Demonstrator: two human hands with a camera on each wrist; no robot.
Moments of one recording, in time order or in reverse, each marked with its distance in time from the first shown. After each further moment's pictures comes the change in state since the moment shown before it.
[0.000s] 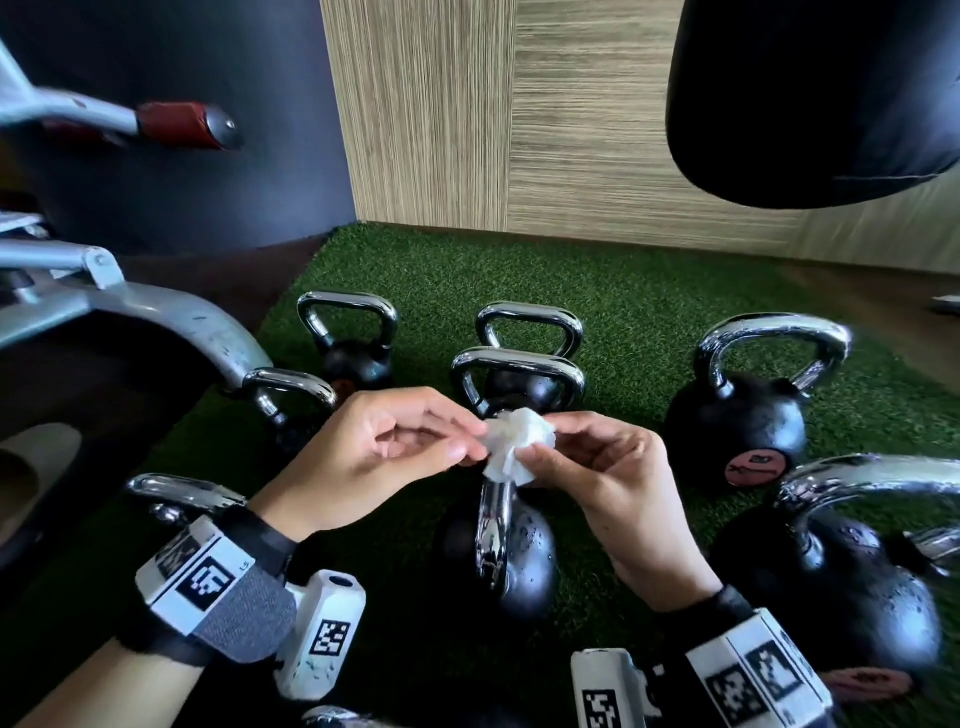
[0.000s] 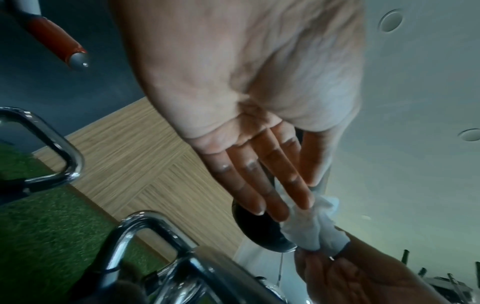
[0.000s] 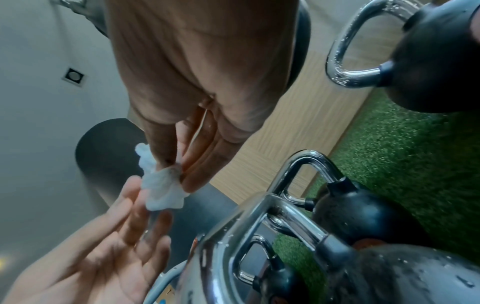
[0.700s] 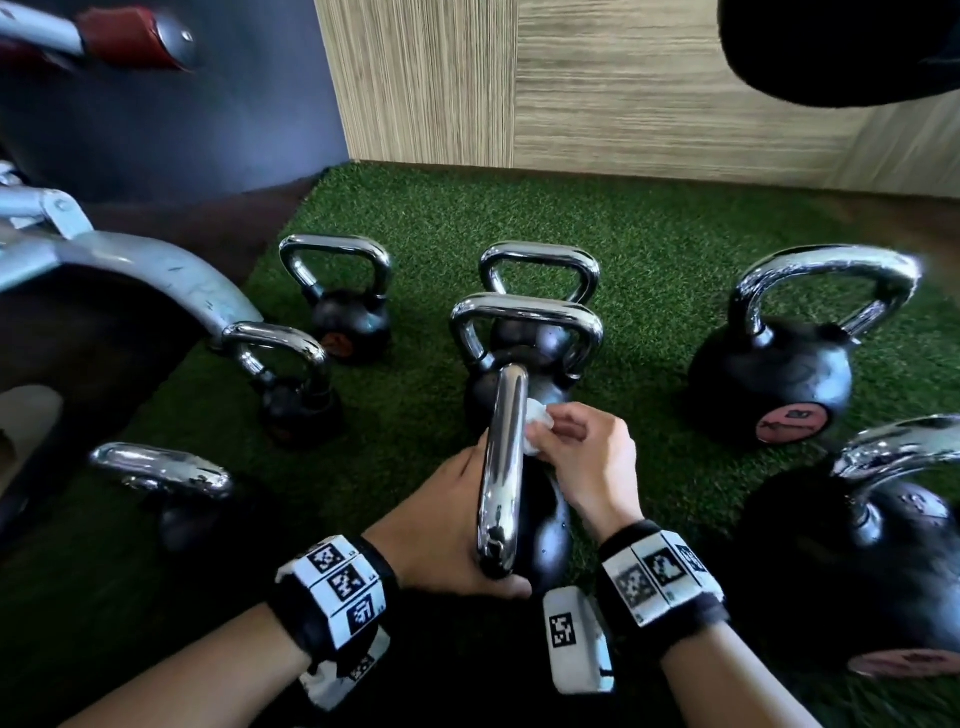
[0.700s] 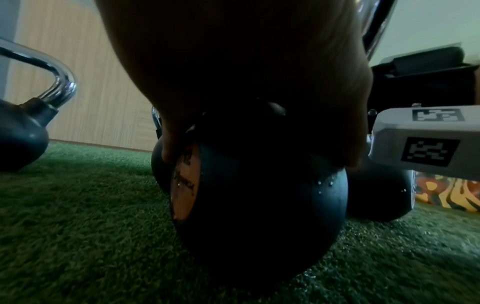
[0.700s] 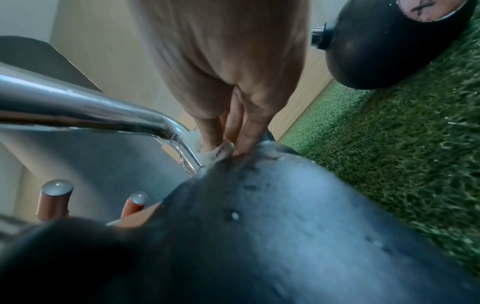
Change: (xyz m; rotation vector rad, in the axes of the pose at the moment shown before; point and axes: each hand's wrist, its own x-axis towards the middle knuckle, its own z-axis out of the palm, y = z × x) left_hand -0.007 -0.116 0.077 0.464 -0.237 -0.093; right_hand 0.035 0.129 -0.024 -0.535 0.328 0.265
